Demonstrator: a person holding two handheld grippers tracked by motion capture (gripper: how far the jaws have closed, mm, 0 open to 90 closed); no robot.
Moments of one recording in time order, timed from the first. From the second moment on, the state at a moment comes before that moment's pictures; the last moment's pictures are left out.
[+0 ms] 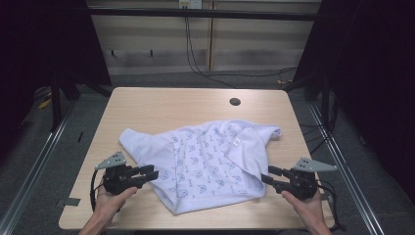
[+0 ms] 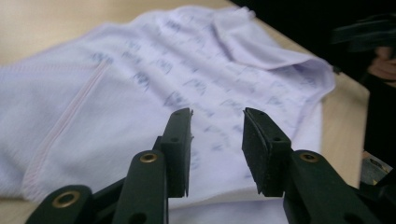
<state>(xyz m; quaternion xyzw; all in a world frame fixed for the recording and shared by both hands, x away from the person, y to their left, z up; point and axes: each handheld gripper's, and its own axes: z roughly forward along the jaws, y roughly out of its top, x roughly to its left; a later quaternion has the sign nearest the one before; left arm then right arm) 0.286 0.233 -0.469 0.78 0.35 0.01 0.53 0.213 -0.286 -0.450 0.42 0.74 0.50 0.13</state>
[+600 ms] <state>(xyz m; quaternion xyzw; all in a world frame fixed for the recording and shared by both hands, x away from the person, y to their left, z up) 0.296 0.209 -0.504 0.84 0.34 -0.02 0.42 0.234 -0.168 -0.481 0.35 0.82 0.46 0.02</state>
